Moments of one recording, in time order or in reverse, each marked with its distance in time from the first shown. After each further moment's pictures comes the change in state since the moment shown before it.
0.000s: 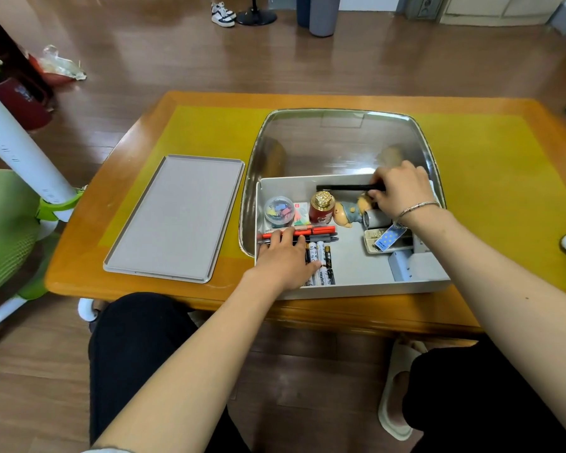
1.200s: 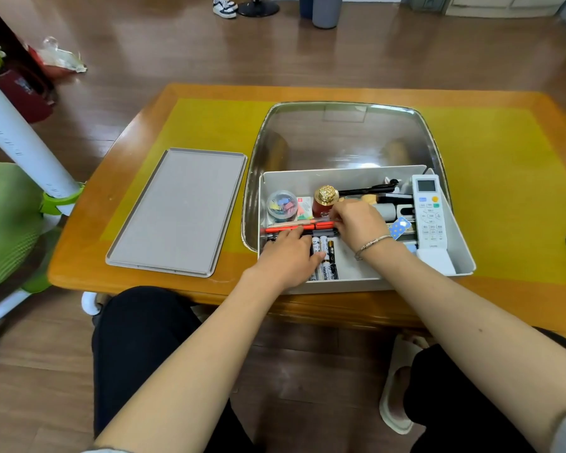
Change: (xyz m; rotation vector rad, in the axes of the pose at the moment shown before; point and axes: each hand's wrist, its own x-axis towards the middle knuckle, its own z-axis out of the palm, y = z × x) left_hand -0.008 0.001 -0.003 -0.077 0.062 0.073; right_hand -0.037 -0.062 0.045 0.129 -0.158 -0.155
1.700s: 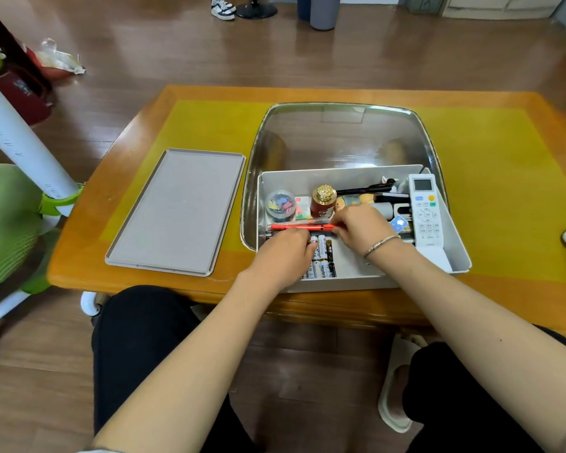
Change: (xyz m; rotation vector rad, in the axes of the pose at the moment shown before) left_hand -0.011 0.001 -0.006 -0.117 0.243 0.080; right_hand -0.012 0.006 -0.006 -0.051 -0.060 -0.063
